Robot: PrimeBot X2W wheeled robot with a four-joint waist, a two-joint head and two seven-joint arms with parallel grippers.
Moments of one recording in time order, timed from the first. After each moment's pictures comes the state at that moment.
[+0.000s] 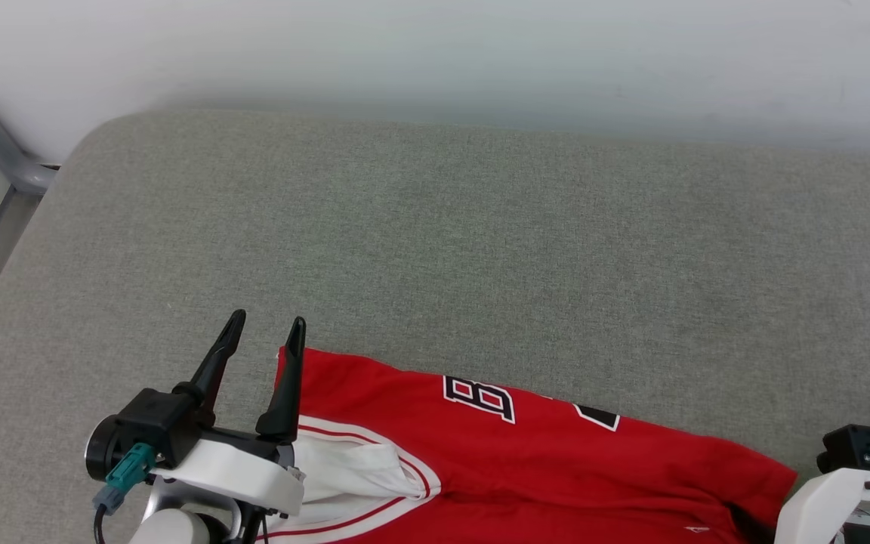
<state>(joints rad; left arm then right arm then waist) -0.11 0.30 -0.28 0.03 -0.42 0.01 -0.26 0.05 -0.21 -0.06 0.18 0.47 0.13 0.71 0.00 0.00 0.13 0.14</state>
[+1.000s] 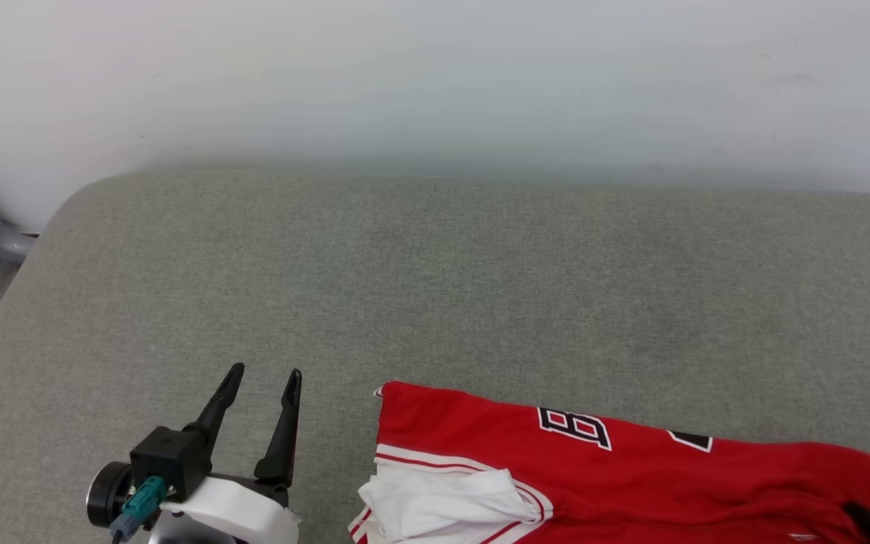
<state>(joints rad) -0.04 0.28 -0.26 0.12 -0.38 -0.01 -0.26 0.04 -0.29 -0.29 0.15 0.48 0.13 0.75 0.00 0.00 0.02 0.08</state>
